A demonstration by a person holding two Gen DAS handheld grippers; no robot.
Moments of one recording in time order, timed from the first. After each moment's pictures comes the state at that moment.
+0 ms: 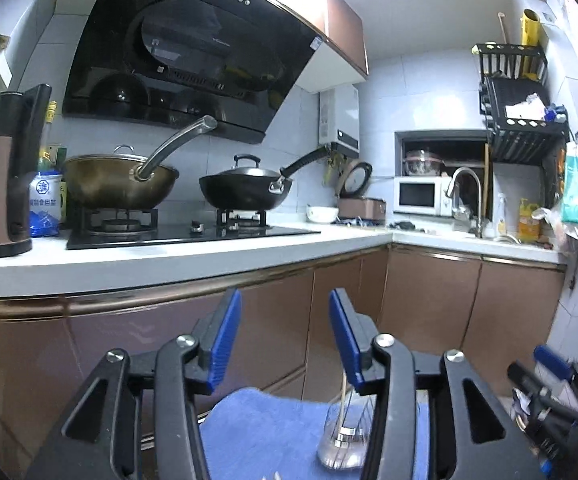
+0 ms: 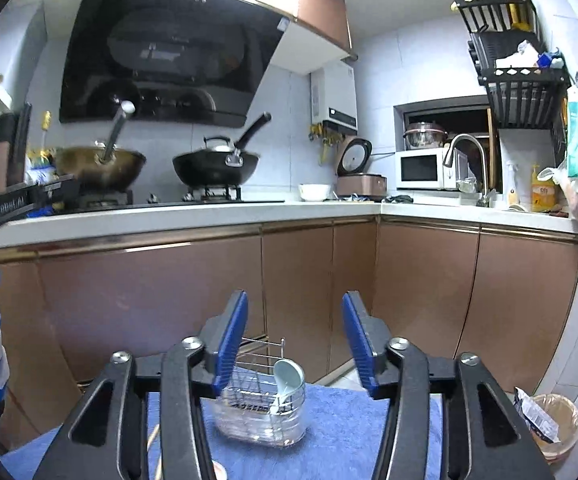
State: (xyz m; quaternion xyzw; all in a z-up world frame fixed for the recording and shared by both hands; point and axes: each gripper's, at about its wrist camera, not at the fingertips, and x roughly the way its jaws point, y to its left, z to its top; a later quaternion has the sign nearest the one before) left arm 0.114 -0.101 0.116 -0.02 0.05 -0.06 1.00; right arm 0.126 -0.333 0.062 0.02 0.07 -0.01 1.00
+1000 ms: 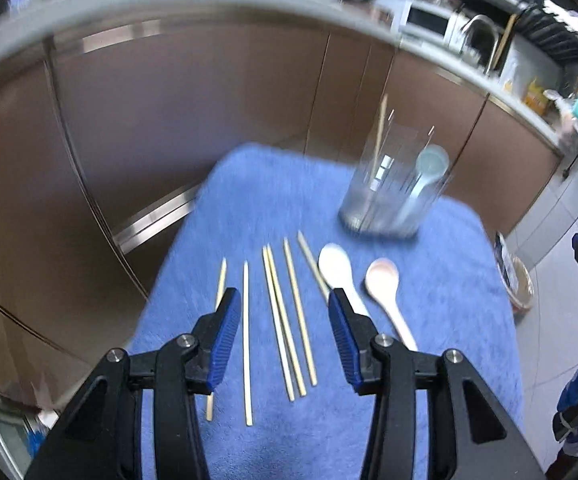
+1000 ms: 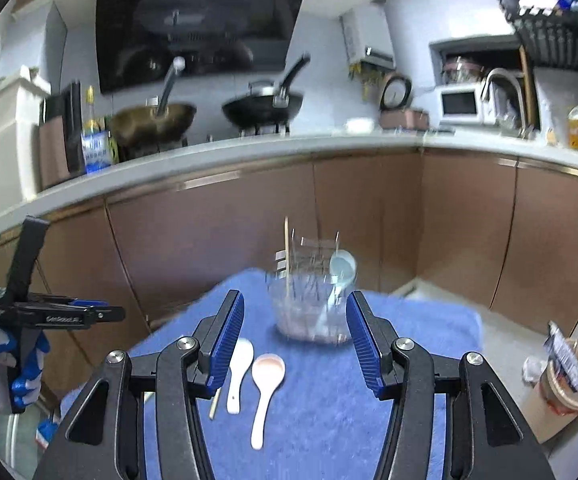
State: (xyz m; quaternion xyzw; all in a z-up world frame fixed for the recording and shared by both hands) left arm 0.130 -0.041 -0.057 -0.04 0.44 -0.12 0.89; right arm 0.074 -0.328 0.000 0.05 0.19 0.09 0.98
